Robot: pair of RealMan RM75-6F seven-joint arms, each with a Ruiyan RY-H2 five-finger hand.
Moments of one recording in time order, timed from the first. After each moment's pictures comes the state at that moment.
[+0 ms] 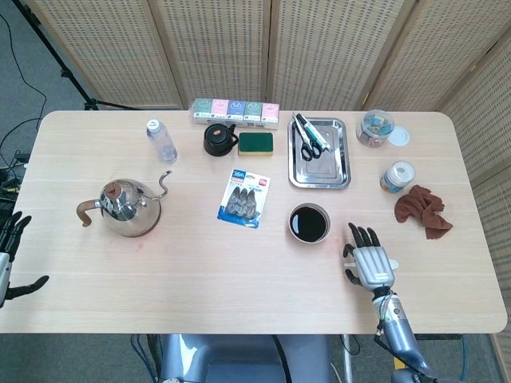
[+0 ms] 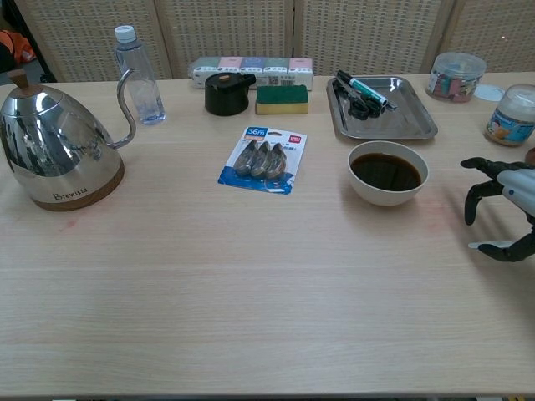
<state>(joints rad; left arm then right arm) -0.08 -1.04 -0.04 -1.67 1.48 1.48 -0.03 0.35 -1.61 0.10 -1.37 -1.26 1.14 -0.36</state>
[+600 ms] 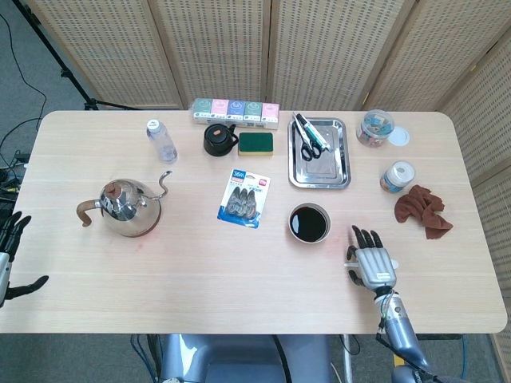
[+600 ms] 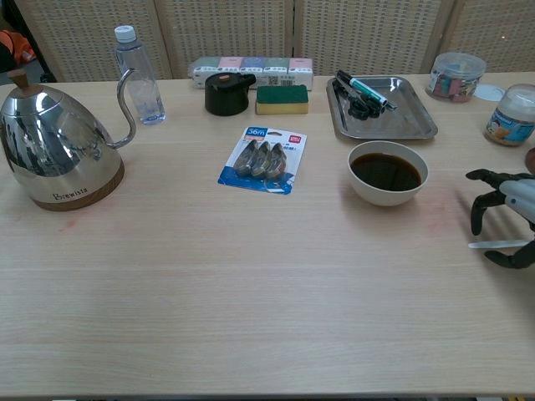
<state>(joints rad) -0.08 -1.04 -0.04 -1.67 1.47 1.47 -0.02 0.36 -1.61 0.10 -1.35 -1.19 1.09 -0.38</state>
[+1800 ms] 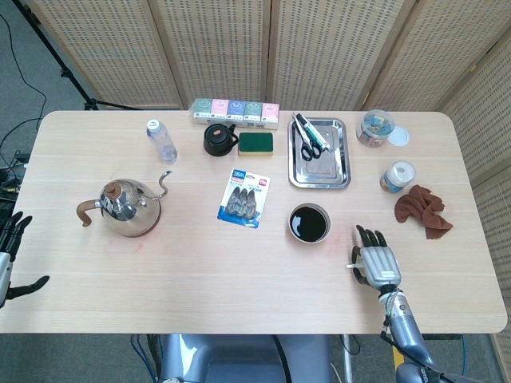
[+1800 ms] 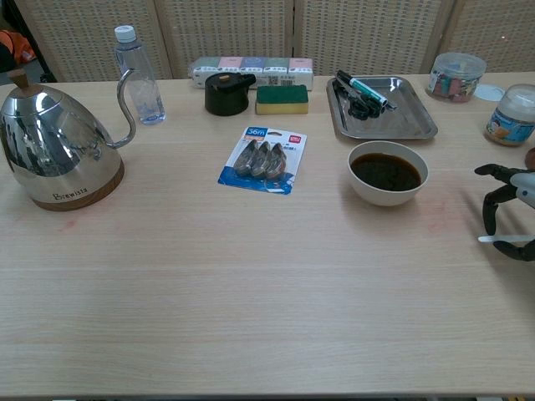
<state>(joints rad) -0.08 -1.04 -0.04 -1.67 1.47 1.47 -0.02 0.37 -1.54 0.10 -1.42 -1.16 1.09 -0.37</state>
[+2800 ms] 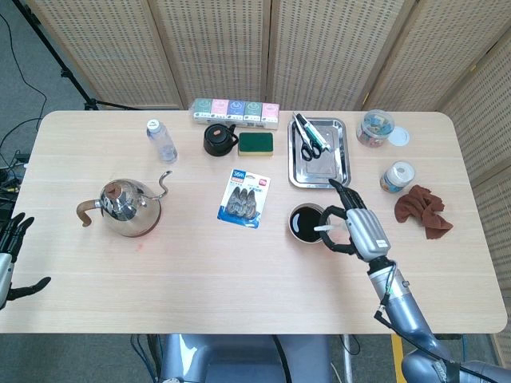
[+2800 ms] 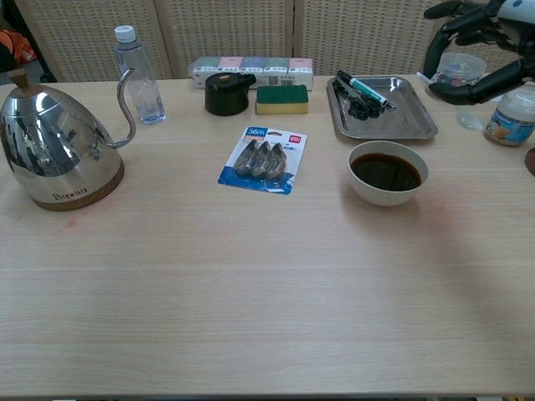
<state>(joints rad) -0.08 -1.04 -0.04 -1.67 1.48 1.47 -0.03 0.48 -1.33 0.29 -1.82 -1.22 1.10 0.01</state>
